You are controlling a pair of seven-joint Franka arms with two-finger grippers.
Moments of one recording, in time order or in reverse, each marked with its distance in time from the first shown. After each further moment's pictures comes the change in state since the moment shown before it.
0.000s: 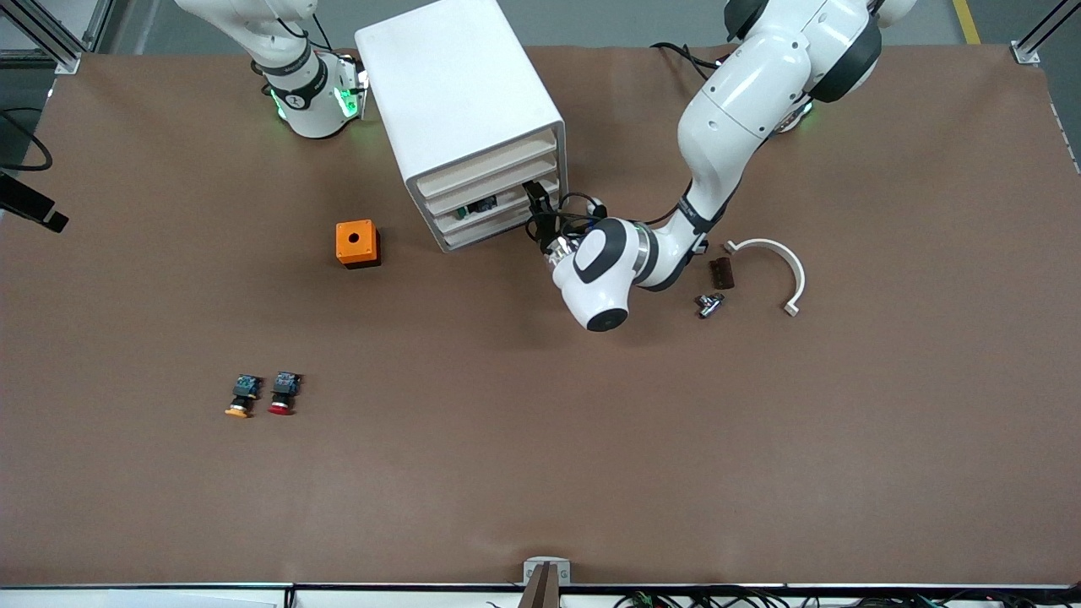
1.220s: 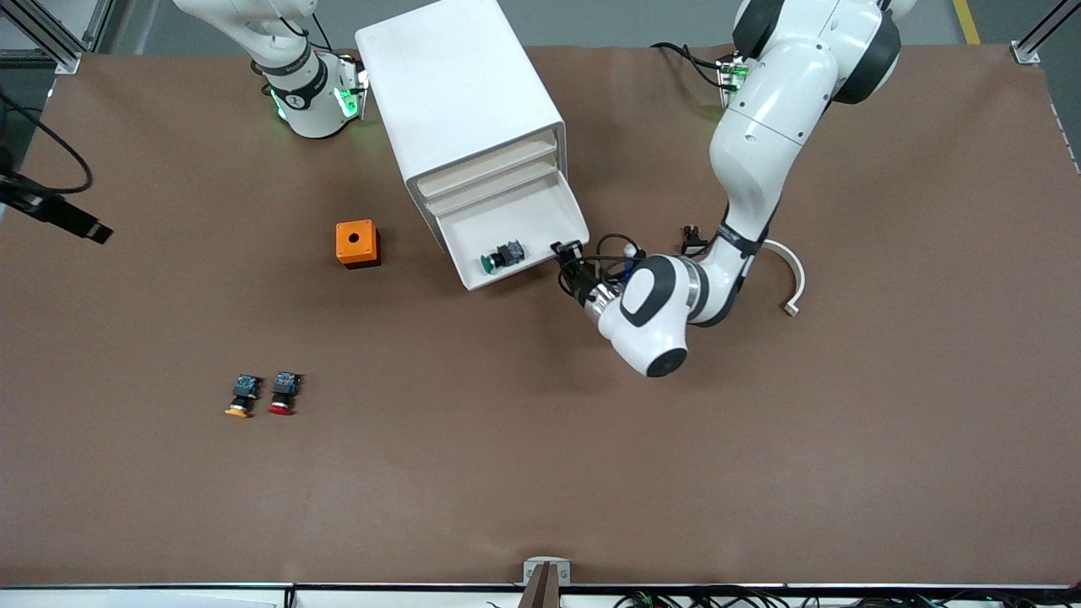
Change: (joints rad) left arm 0.052 0.007 0.184 0.120 -0.006 -0.021 0.179; right arm 0.094 0.017 0.022 -0.025 0.046 -0.004 0.335
